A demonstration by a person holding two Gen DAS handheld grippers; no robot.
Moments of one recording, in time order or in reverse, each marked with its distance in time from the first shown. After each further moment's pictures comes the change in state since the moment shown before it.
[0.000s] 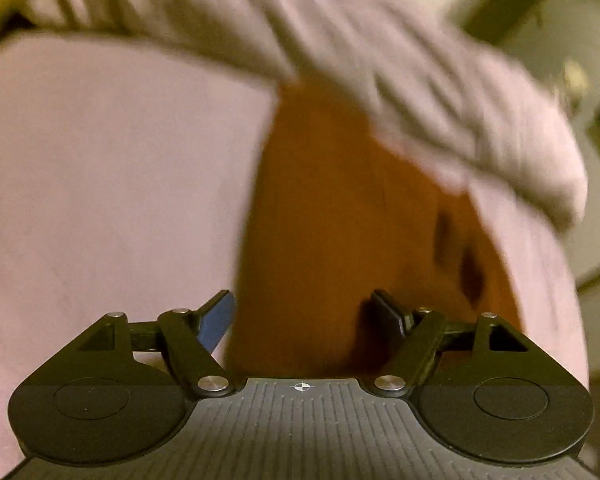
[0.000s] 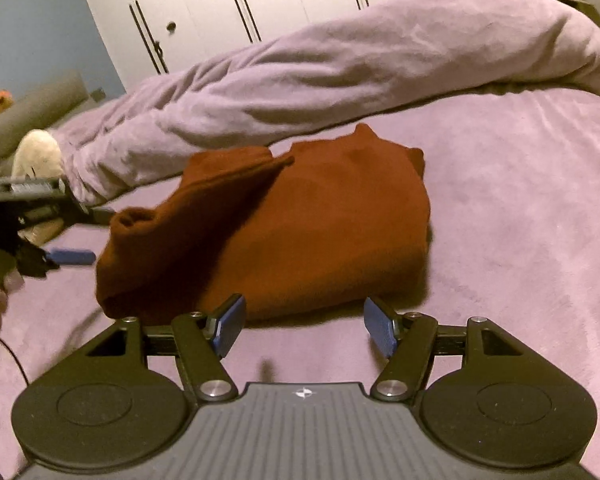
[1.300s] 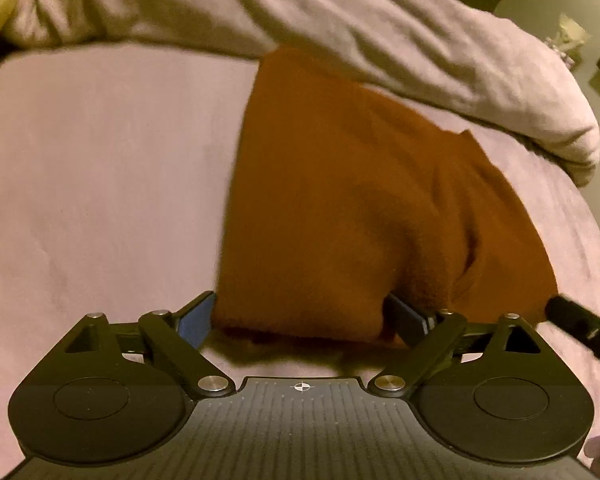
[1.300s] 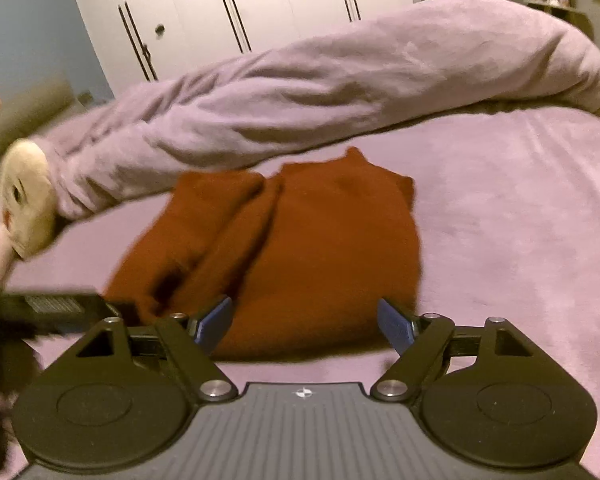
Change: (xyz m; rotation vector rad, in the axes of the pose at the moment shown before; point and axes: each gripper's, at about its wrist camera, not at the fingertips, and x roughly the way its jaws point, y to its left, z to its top) left arm 0.000 -0.018 -0.026 0.088 -0.033 0.090; right arm -0.003 0.000 0.031 0.013 -0.018 -0.011
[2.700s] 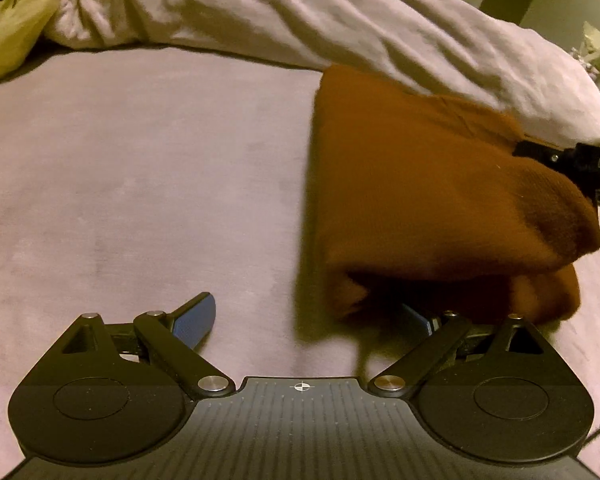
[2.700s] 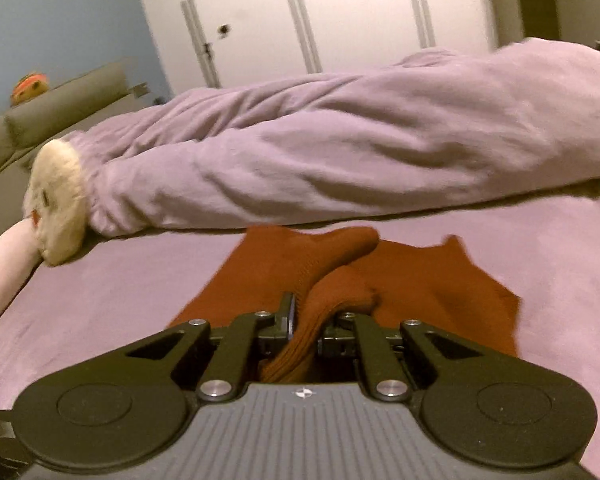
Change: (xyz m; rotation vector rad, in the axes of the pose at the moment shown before) left arm -0.021 0.001 -0.017 -0.002 -0.055 0.109; right arm 0.077 0.043 0.077 -0.140 -0.040 0.105
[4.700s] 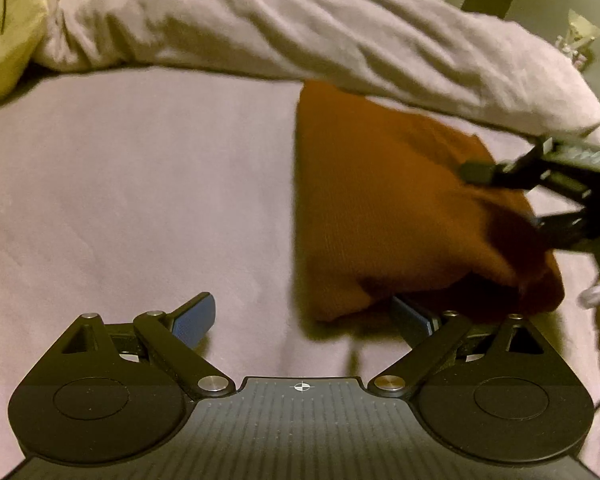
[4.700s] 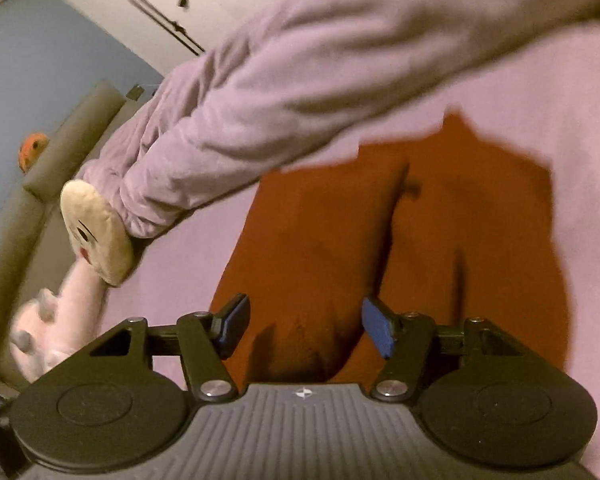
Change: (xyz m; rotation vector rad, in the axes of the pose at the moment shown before) left arm -0.017 -0.011 0.005 0.045 -0.025 0.002; right arm 0.037 -0.063 -0.010 0.394 0.283 0.261
